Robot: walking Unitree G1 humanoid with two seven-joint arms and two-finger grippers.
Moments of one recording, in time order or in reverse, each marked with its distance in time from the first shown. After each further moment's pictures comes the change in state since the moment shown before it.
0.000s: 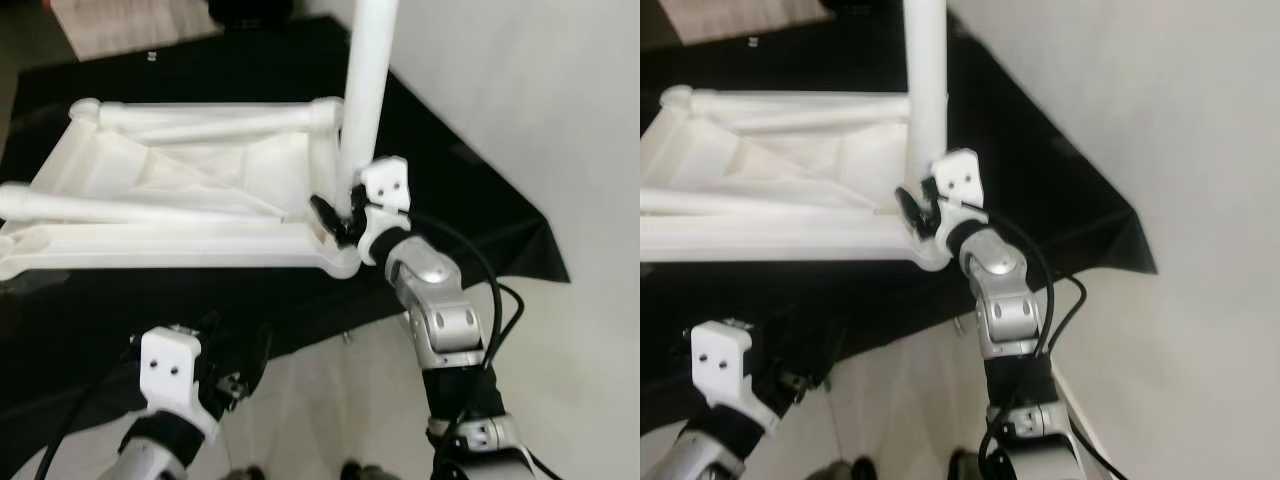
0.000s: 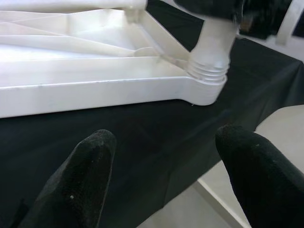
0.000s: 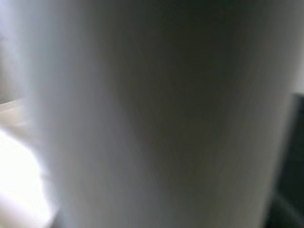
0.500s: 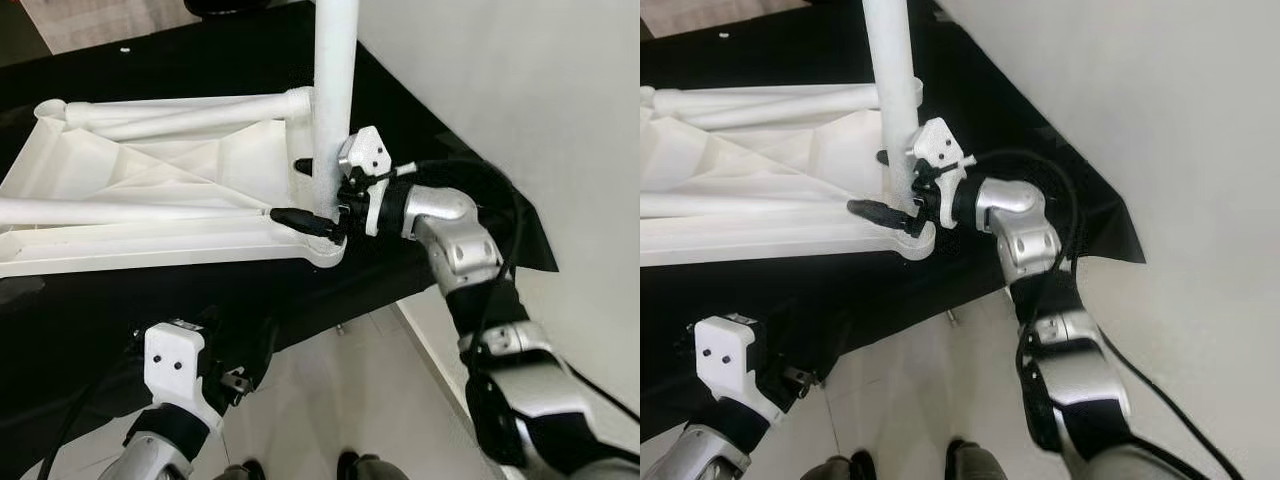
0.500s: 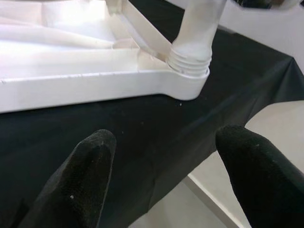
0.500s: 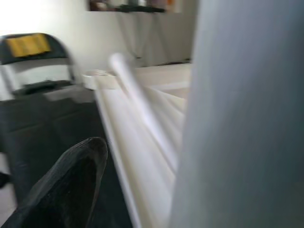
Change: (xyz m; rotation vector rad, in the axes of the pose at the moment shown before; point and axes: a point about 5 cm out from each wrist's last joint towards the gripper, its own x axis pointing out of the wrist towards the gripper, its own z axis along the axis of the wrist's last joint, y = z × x) left arm 0.000 -0.001 -0.001 -0.014 0.001 -0.007; right arm 0.022 -0.011 0.027 -0.113 -0.031 0.684
